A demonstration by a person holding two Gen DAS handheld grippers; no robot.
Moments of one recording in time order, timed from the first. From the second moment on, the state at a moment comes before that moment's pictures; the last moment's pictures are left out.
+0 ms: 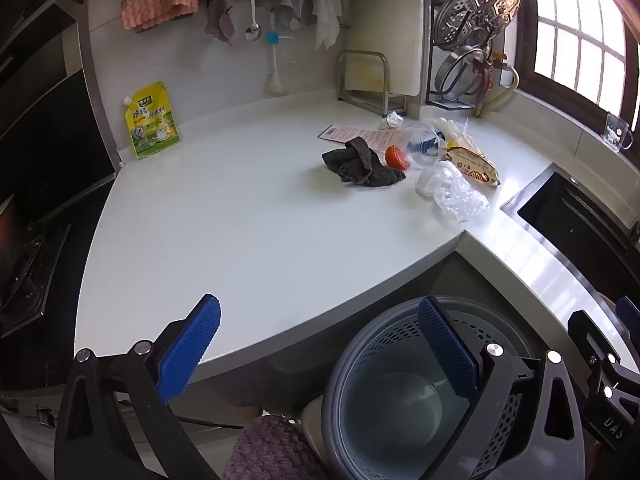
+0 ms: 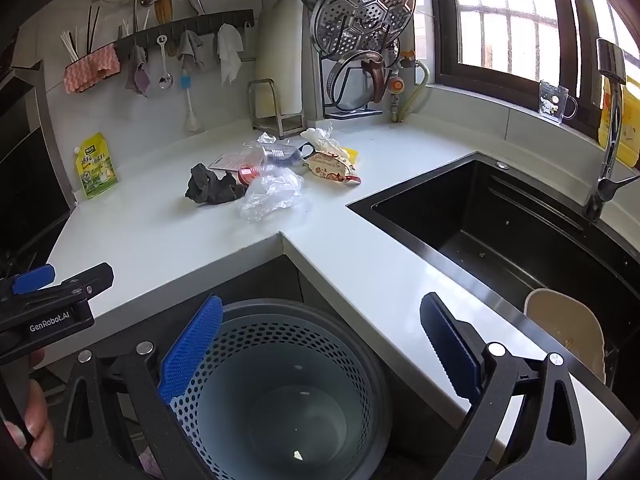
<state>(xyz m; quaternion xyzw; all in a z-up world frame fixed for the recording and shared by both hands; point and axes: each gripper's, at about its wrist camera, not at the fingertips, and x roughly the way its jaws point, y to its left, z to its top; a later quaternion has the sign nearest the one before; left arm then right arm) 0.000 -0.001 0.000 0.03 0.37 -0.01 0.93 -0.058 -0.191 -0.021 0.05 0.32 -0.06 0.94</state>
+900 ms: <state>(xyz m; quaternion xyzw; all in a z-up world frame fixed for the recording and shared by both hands) -0.003 0.000 0.003 0.03 0.36 0.00 0.93 -0.065 -0.187 -0.014 0.06 0.31 -0.05 0.95</state>
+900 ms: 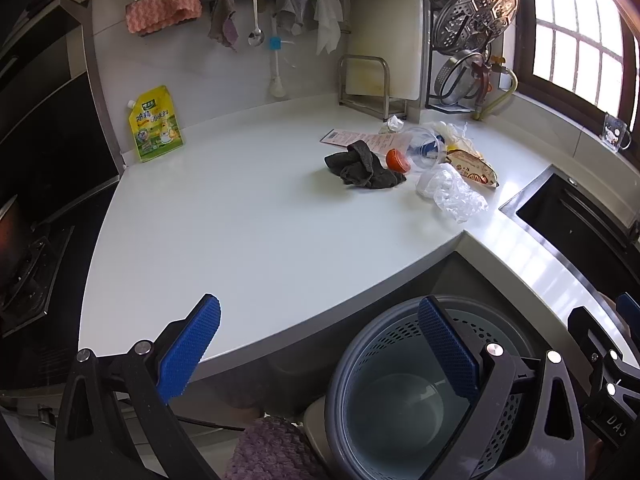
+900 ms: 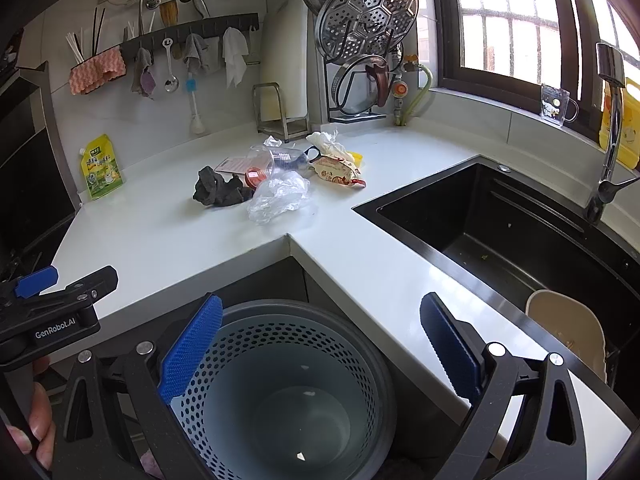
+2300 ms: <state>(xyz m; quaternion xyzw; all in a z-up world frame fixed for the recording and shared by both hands) -0.014 0.003 -0.003 0.03 0.36 -0.01 0.93 -0.067 -0.184 -0.021 0.07 0.32 -0.05 0.95</state>
